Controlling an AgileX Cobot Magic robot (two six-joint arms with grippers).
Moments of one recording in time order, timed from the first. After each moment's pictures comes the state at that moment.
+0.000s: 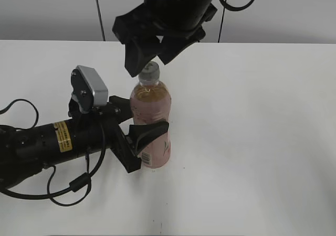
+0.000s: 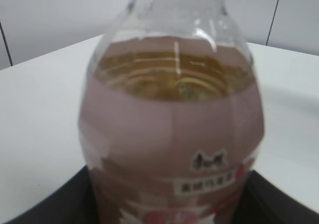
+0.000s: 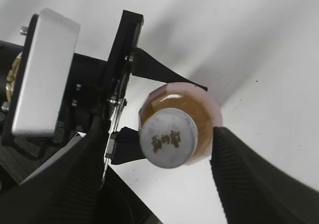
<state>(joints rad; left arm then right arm) -0.45 1.98 -0.56 0.68 -1.20 -0.18 0.72 1.86 -1.74 0.25 1.14 -0.18</state>
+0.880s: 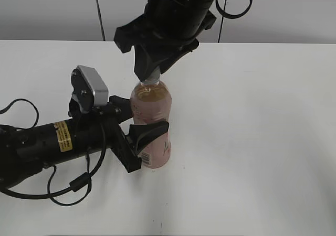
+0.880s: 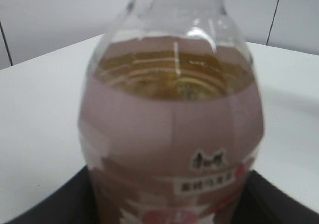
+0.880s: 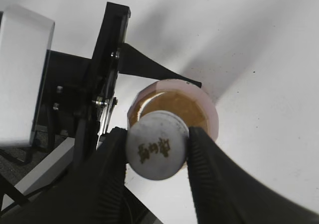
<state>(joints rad) -0.45 1.98 -0.56 0.67 -1.20 -0.18 0.72 1.89 -1.74 0.22 1.15 -0.13</state>
